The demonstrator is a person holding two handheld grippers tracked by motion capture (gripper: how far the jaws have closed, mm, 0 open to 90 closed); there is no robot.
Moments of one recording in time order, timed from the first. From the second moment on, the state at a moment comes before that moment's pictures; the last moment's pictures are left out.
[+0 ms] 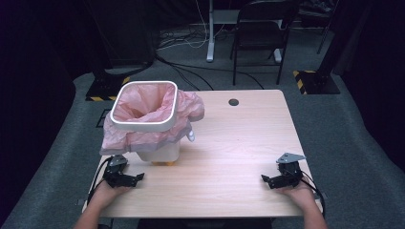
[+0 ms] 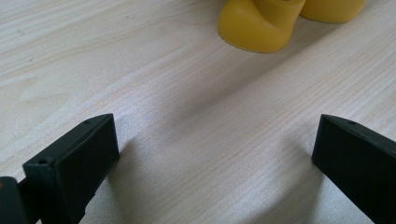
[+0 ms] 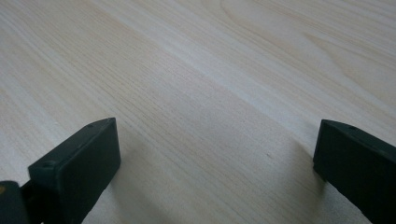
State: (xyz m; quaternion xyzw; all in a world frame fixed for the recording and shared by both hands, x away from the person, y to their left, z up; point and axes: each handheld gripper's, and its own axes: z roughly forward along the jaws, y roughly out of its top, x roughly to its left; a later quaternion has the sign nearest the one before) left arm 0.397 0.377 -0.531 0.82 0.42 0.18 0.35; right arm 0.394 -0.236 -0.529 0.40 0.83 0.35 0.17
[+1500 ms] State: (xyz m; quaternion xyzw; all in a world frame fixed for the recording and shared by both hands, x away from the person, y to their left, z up) left arm 0.389 0.395 -0.497 0.79 0.45 0.17 0.37; right arm 0.352 -0.227 -0.487 0.37 0.83 0.34 0.24
